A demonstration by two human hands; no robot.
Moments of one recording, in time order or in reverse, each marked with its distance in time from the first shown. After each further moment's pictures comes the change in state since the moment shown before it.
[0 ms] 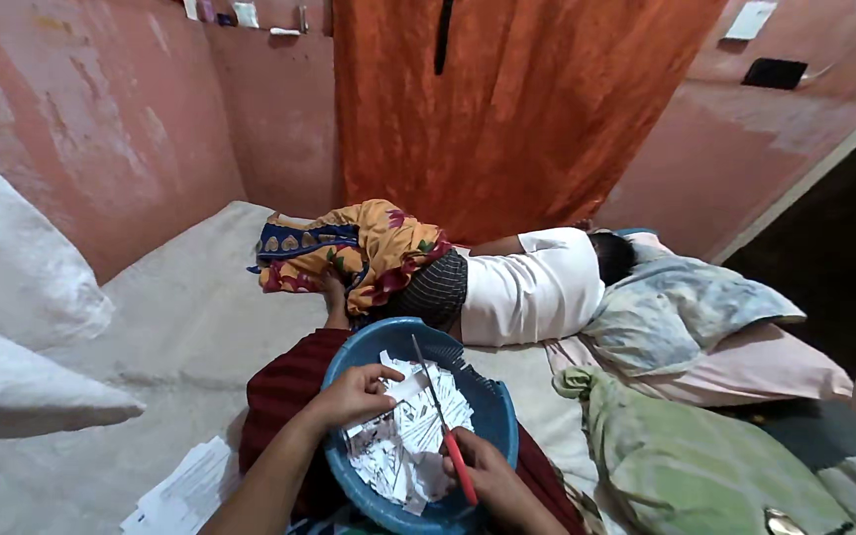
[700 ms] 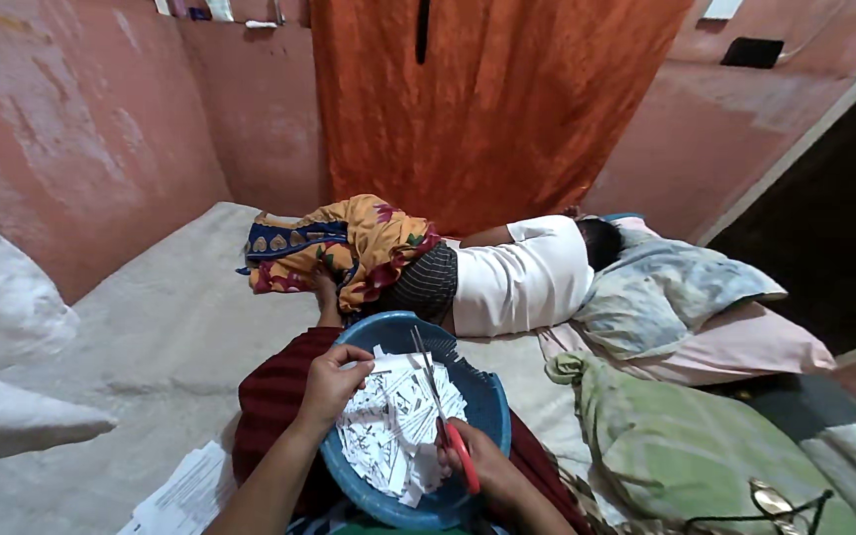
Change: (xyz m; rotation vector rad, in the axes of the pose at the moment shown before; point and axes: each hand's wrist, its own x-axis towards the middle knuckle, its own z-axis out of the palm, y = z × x) left_hand 0.003 0.004 0.017 -0.072 0.634 0.145; right_hand 0.002 -0.001 -0.004 0.069 -0.039 0.039
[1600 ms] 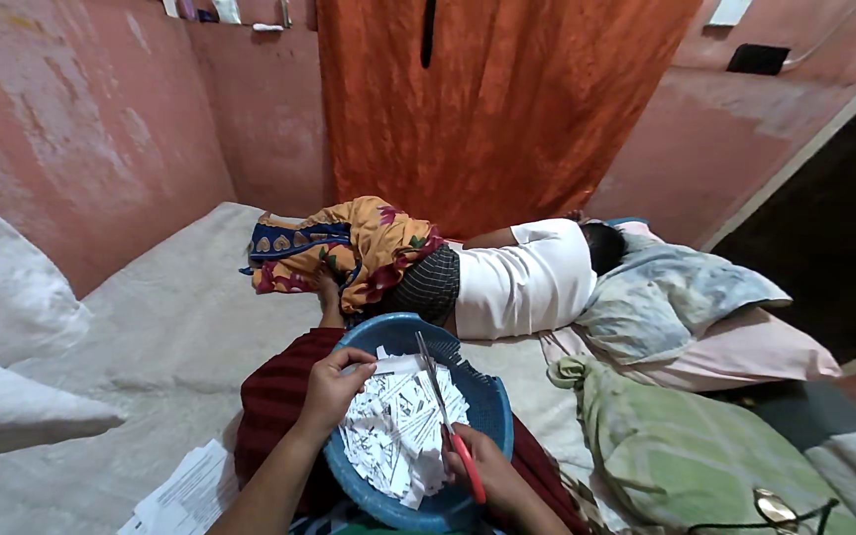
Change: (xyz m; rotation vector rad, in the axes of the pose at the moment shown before) left_hand -0.005 -0.004 -0.001 -0.022 0.000 0.138; right_hand -0.002 0.001 0.002 -0.054 0.056 -0.007
